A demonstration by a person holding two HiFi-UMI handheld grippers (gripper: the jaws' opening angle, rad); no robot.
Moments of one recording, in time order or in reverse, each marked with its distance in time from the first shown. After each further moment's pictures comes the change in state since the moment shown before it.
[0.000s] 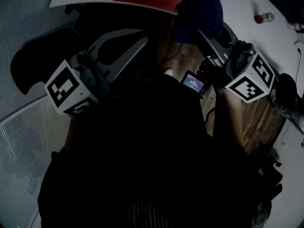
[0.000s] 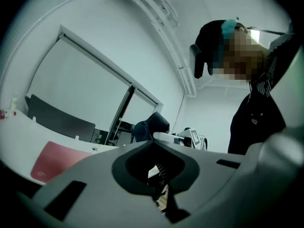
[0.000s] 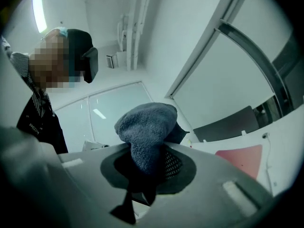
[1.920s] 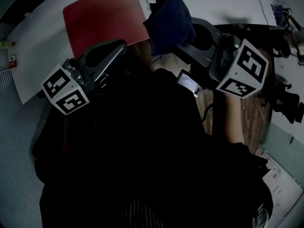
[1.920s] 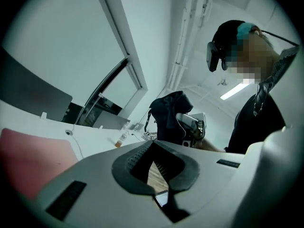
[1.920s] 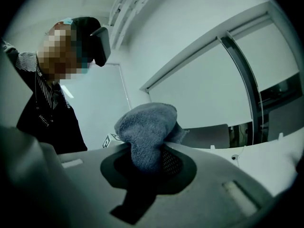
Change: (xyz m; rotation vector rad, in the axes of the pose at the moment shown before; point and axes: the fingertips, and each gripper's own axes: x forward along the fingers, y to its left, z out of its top) left arm 0.064 0.226 0.024 -0.148 0.229 -0.481; right arm 0.132 -0.105 0.042 -0.156 0.125 -0.384
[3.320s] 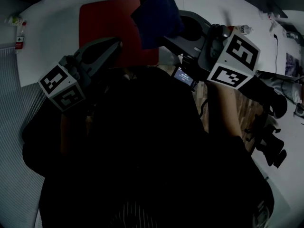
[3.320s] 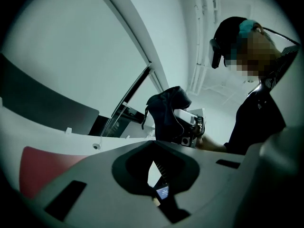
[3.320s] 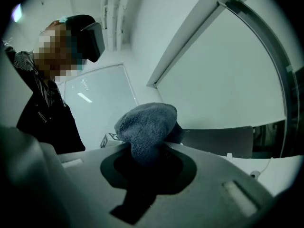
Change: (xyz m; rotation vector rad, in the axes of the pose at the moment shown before) left arm -0.065 -0.002 0.015 -0.021 -0.093 0.312; right arm 0.069 0.021 0.020 0.001 0.081 0.346
